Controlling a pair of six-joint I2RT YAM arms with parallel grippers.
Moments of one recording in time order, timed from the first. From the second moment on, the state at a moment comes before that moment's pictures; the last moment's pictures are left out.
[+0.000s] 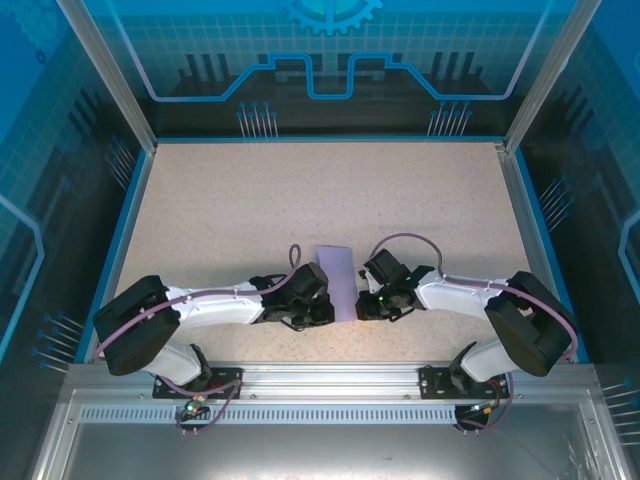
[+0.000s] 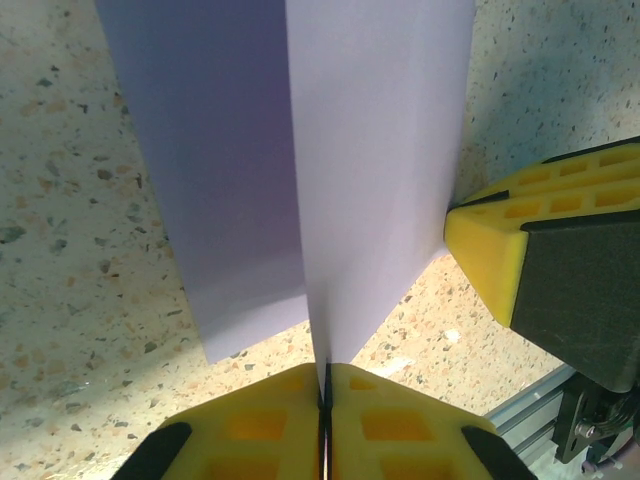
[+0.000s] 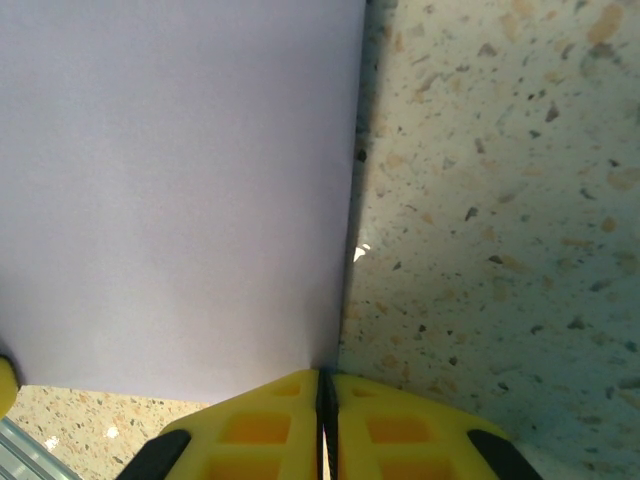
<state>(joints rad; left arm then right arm) -0.94 1.48 0.69 -0.22 0.20 -1.09 0.71 1.45 0.60 -0.36 -0.30 0.60</state>
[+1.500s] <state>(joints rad) -0.89 1.45 0.75 -0.27 0.26 -1.11 0.79 1.21 0.51 -0.20 -0.18 0.32</state>
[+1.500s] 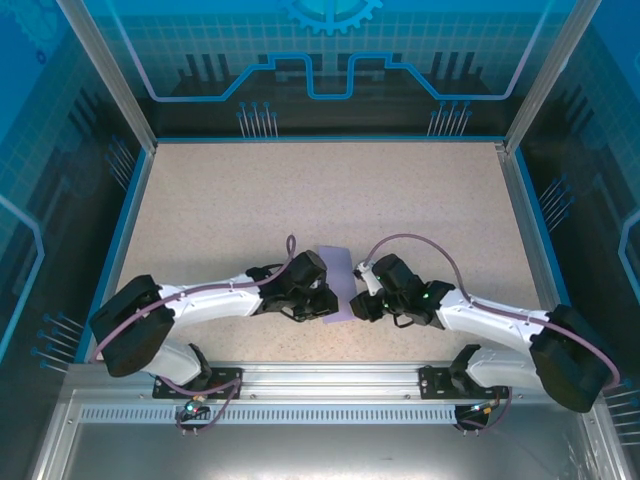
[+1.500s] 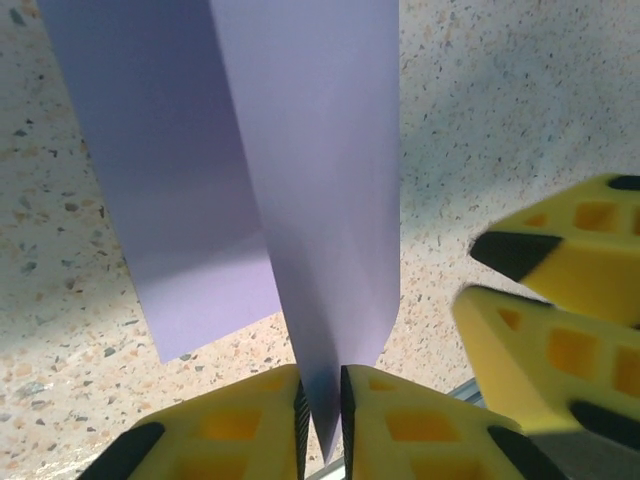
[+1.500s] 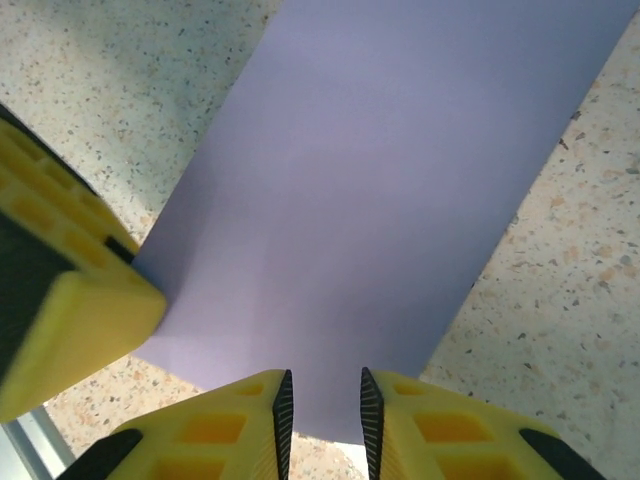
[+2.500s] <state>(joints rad) -0.76 1.48 0.82 -0.50 0.29 -0.90 0.79 1.37 0.50 -0.04 -0.28 0.37</state>
